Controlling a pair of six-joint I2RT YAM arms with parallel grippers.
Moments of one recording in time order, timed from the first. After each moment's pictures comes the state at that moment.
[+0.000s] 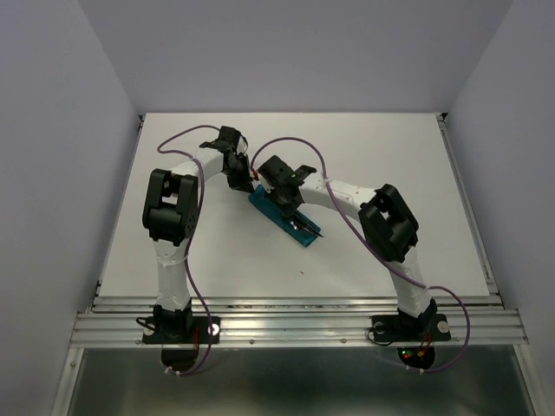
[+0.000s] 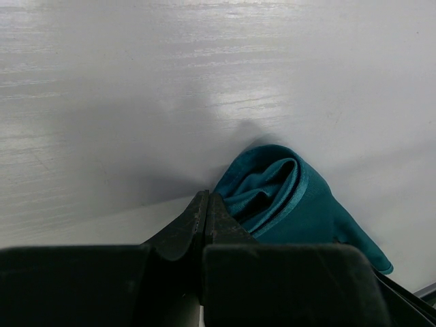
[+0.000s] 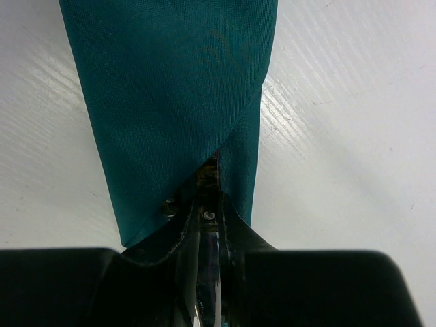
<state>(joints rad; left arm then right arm) -0.27 2.11 1.56 -0.59 0.27 -0.43 0.80 2.15 1.71 -0.69 0.20 -0.07</state>
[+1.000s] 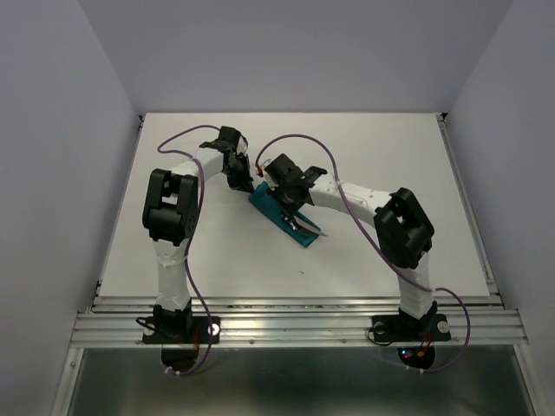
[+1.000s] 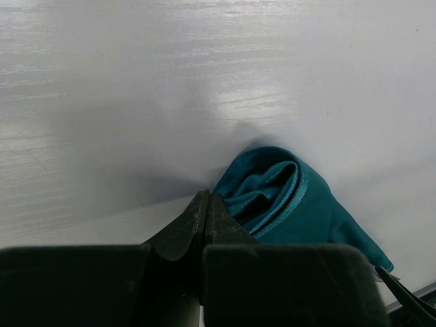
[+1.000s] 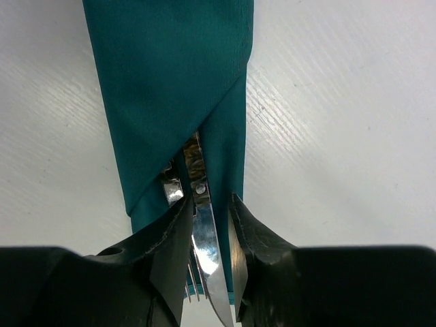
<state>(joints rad) -0.27 2.11 1.56 -0.59 0.28 -0.42 0.80 2.03 1.61 -0.62 0.19 -0.05</state>
